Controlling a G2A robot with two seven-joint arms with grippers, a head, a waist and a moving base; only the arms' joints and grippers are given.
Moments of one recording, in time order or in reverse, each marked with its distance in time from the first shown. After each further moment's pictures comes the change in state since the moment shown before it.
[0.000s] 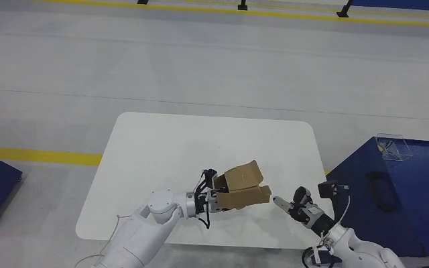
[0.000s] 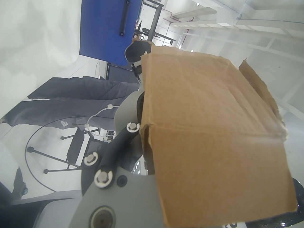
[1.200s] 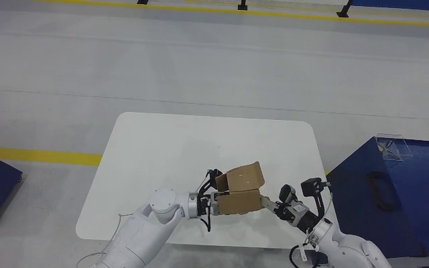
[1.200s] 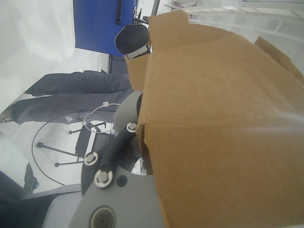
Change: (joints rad) left arm -0.014 -0.008 0.019 -0.013 0.049 -0.037 -0.073; right arm 0.121 -0.015 -0.153 0.040 -0.073 0.002 -0.002
